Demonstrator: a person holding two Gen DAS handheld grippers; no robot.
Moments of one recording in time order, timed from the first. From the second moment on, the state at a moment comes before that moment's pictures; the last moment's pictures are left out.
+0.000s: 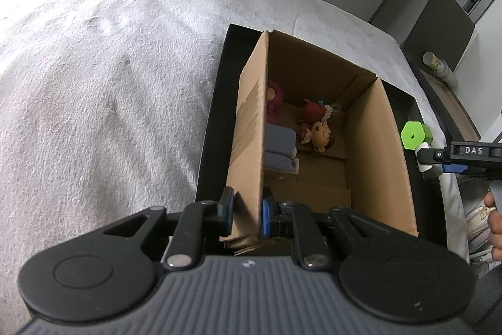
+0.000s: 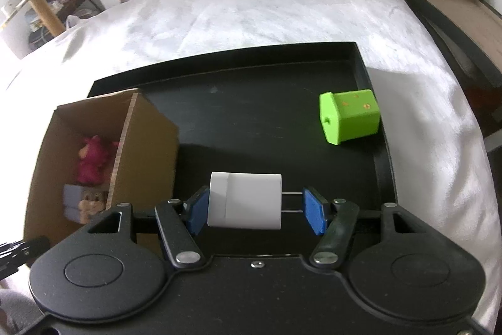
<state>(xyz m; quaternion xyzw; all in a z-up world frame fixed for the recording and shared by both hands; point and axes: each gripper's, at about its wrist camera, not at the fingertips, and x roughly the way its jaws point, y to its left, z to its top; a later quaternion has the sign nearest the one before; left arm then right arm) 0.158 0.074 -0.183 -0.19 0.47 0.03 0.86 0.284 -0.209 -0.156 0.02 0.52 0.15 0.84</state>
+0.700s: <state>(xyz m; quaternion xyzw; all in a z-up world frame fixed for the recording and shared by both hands) 0.154 0.082 -0.182 -0.22 0.45 0.03 0.87 0.277 -0.148 -0.098 -0.03 0.48 0.23 0.85</state>
